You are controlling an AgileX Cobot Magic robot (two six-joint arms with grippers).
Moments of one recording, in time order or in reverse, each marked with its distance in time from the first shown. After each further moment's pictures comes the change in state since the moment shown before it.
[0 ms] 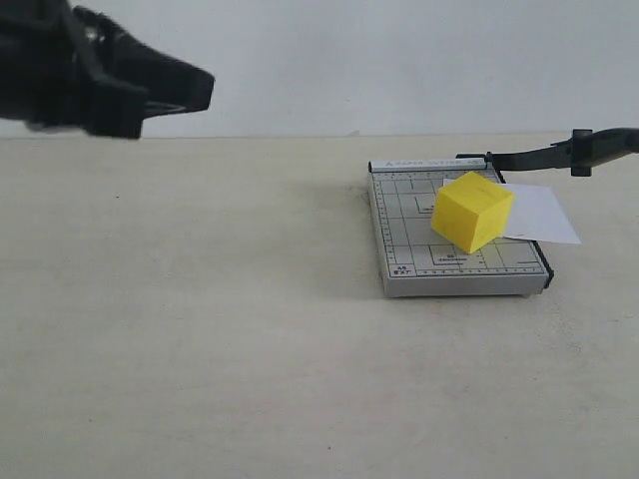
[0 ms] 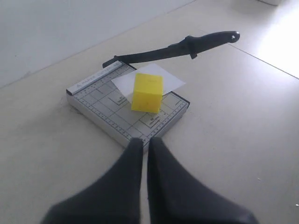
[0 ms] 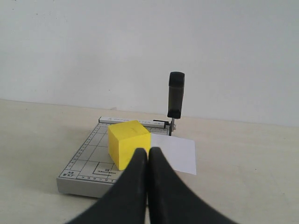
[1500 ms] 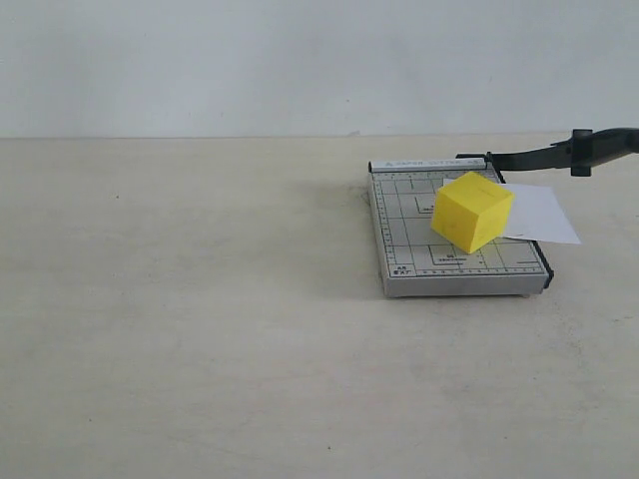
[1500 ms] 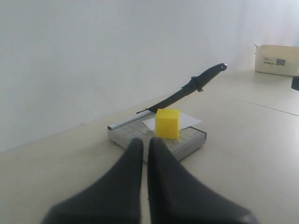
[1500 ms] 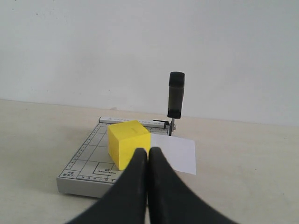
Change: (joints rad) left arm -0.006 -1.034 0.709 -0.007 -0.208 -0.012; right arm 0.000 0.000 0.000 0.000 0.000 0.000
